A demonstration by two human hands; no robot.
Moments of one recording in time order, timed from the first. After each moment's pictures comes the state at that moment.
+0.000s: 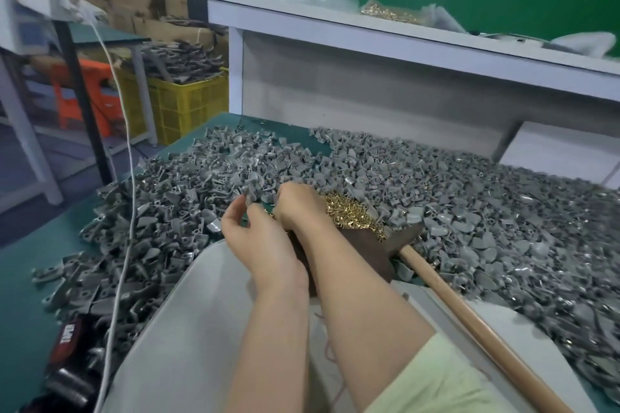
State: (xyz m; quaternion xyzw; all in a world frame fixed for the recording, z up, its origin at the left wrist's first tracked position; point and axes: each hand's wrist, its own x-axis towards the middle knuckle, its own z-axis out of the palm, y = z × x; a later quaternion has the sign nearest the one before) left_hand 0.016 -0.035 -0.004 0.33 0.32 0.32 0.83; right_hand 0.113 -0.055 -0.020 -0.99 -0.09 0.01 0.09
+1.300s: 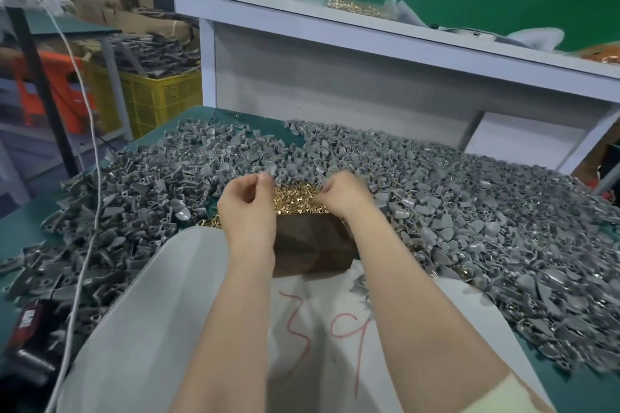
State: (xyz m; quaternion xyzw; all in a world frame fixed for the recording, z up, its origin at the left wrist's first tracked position) left_hand 0.012 -0.046 -0.006 0.56 0.18 0.26 0.77; right_hand 0.093 -0.167 0.004 -0.98 0.00 -0.01 0.22
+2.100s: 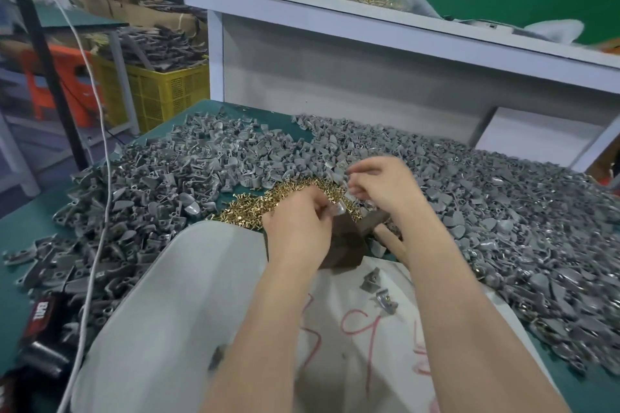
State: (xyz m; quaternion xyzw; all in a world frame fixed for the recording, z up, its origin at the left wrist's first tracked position) left_hand 0.006 -0.071 -0.011 0.89 0.05 0.16 0.43; right_hand 0.059 -0.193 0.035 -0.88 -0.01 -0.04 0.48
